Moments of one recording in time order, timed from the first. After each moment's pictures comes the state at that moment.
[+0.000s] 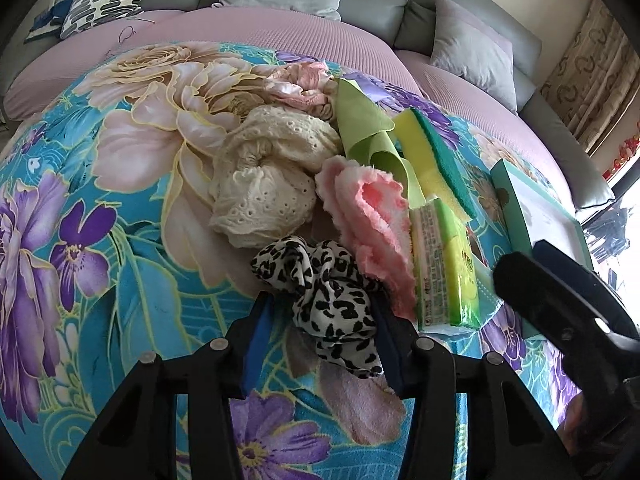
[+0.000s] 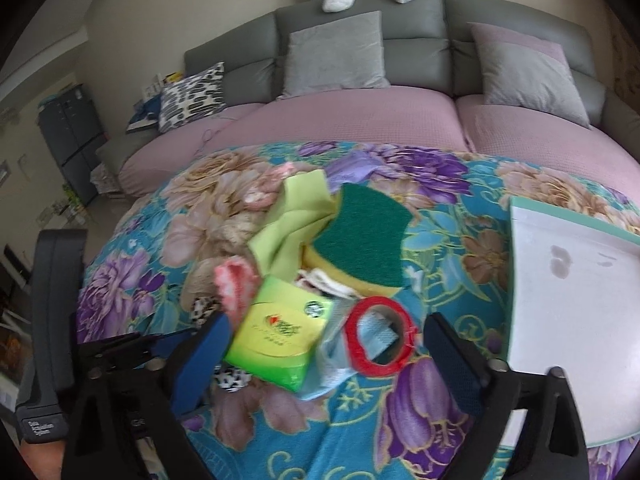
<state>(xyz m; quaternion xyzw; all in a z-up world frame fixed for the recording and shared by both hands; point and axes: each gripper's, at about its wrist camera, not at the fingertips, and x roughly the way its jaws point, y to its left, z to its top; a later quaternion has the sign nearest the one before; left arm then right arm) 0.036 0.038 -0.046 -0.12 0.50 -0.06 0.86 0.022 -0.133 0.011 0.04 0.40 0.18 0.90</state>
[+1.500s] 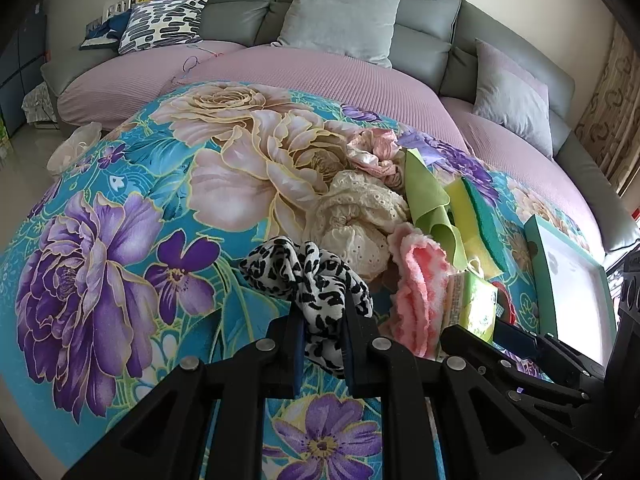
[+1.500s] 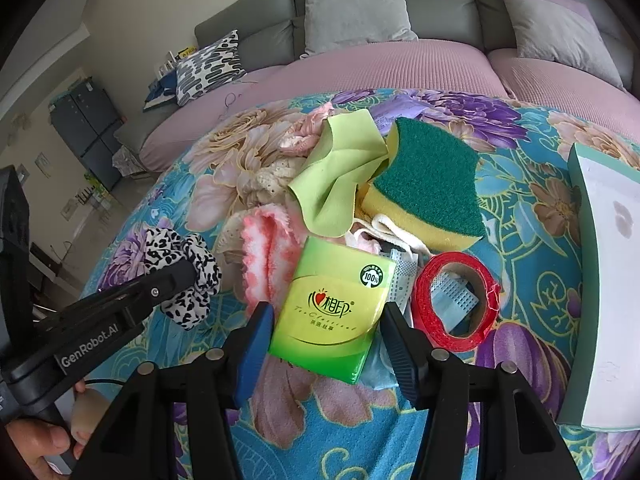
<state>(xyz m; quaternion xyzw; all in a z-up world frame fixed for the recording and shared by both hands) 0.009 0.078 -0.011 -0.12 0.44 0.04 0.89 0.030 -0.106 -0.023 0.07 0.47 0.23 0.85</state>
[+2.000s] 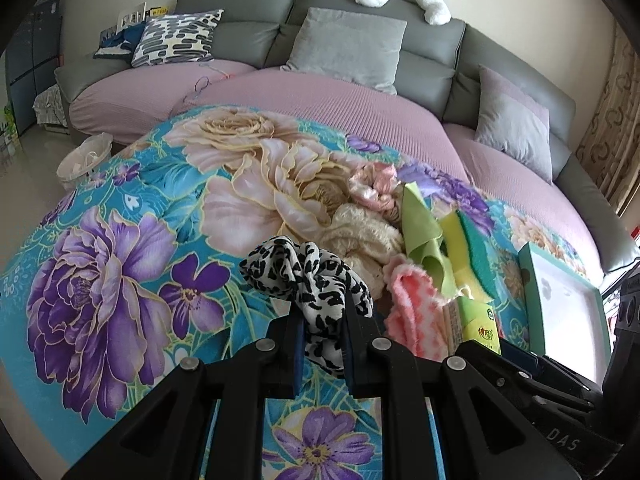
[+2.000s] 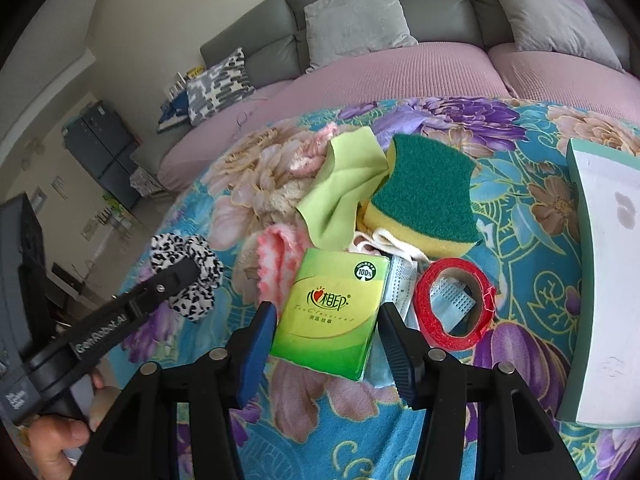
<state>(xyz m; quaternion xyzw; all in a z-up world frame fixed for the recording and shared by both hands) 0.000 0.081 0.010 -0.13 0.40 0.05 0.91 0.027 -0.125 -0.009 0.12 0.45 0.26 0.85</state>
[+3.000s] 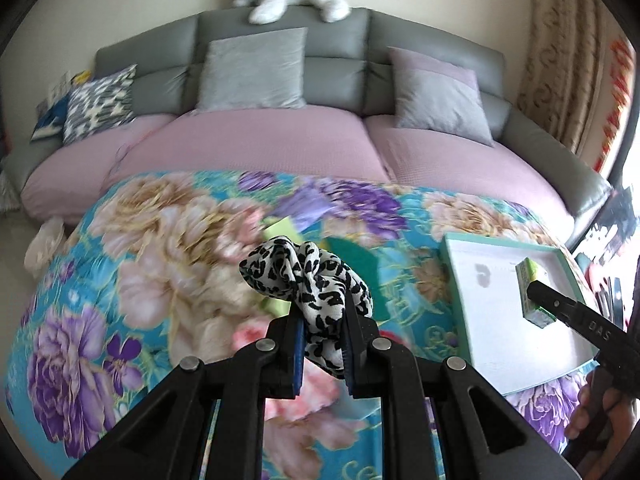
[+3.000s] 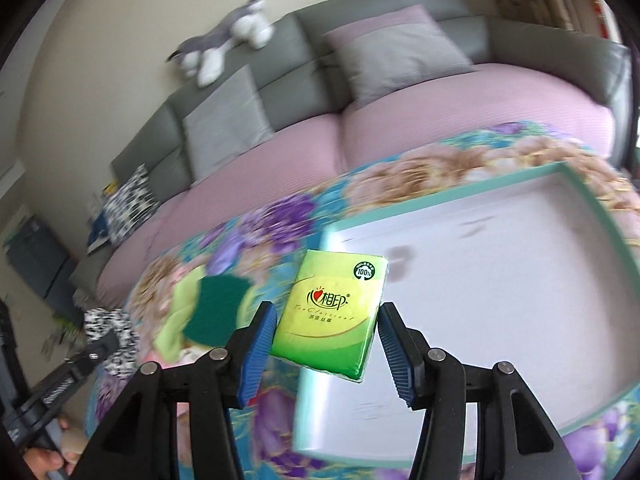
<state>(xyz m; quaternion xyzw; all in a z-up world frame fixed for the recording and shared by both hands) 0.033 -0.036 0.065 -0.02 0.38 -0.05 0.92 0.021 -0.318 0.032 0.22 0.37 0.05 0.90</state>
